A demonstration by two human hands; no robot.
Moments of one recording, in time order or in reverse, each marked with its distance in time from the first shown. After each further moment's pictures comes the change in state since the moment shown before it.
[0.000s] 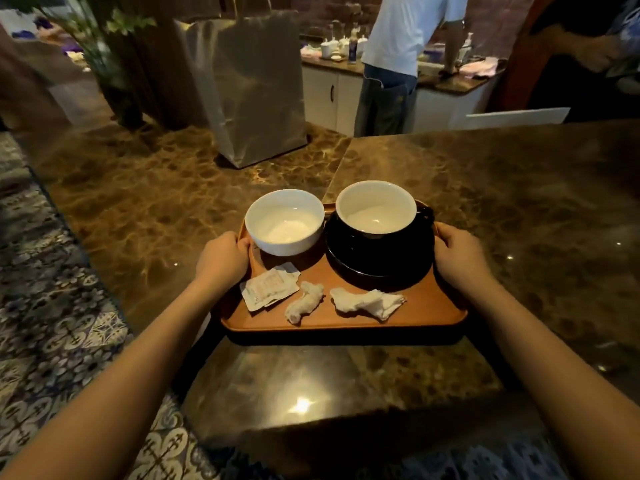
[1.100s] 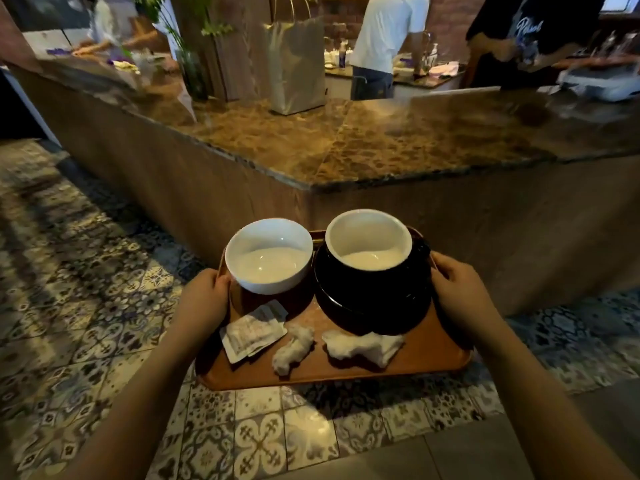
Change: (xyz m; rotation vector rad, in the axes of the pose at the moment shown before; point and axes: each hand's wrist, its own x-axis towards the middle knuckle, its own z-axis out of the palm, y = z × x) left_hand -0.453 -0.231 -0.151 -0.193 -0.033 0.001; right_hand -0.541 -0.070 -0.030 0.302 -0.083 0.014
